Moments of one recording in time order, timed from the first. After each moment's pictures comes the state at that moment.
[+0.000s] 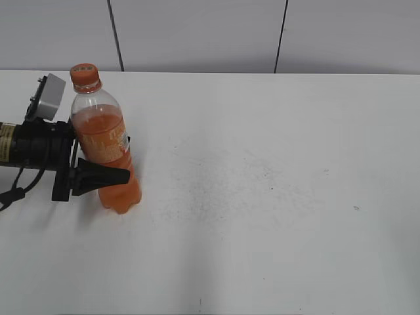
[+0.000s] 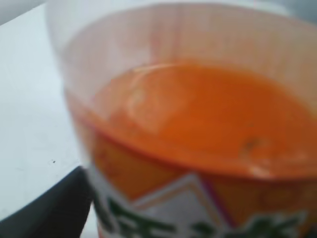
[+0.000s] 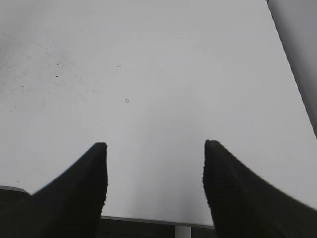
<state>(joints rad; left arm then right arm) 0.08 2.08 -0.94 1.65 -1.21 -0.60 -0.03 -0.01 -0.44 0.07 1.02 -0.24</state>
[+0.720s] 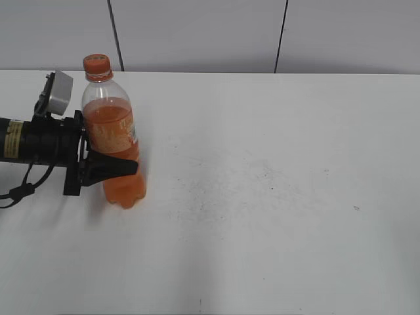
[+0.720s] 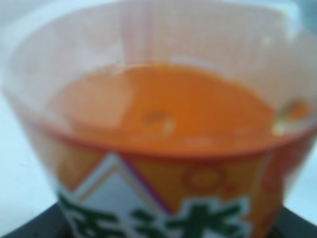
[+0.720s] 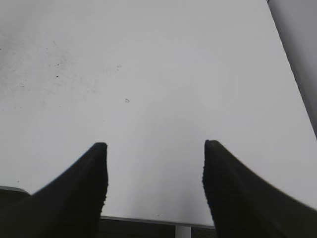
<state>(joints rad) 0.06 2.07 -0.94 1.62 -1.18 -0.64 -0.03 -0.01 -0.44 0.07 1.02 -0.24</state>
